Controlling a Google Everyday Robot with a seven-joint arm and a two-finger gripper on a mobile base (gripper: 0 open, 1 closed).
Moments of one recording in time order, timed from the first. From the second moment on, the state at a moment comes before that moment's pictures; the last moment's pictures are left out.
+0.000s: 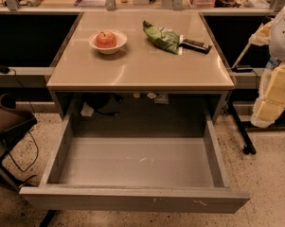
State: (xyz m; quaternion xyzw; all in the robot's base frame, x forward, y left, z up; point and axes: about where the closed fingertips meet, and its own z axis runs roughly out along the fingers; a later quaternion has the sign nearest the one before) arm 0.438 -0.217 0.976 -0.60 0.78 -0.03 0.16
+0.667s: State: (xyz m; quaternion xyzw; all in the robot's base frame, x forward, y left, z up) arm 0.484 -0.214 0.973 -0.62 0.76 0.00 0.17
